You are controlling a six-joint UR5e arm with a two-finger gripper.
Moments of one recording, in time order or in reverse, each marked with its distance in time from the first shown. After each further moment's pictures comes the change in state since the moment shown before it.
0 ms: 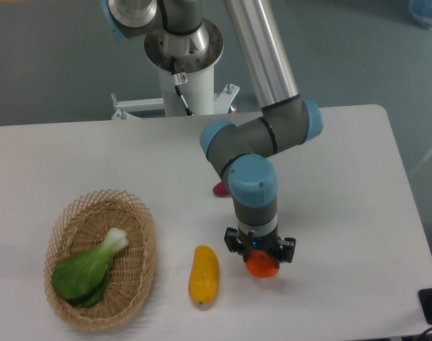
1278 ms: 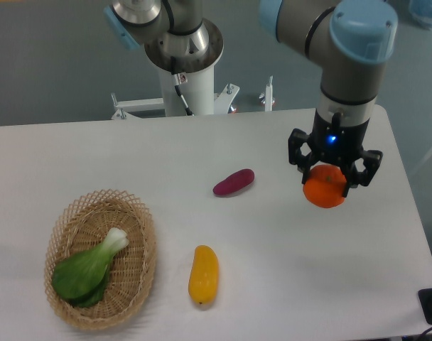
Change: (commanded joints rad) arm 0.201 0.216 0.218 -0.526 -0.163 0.357
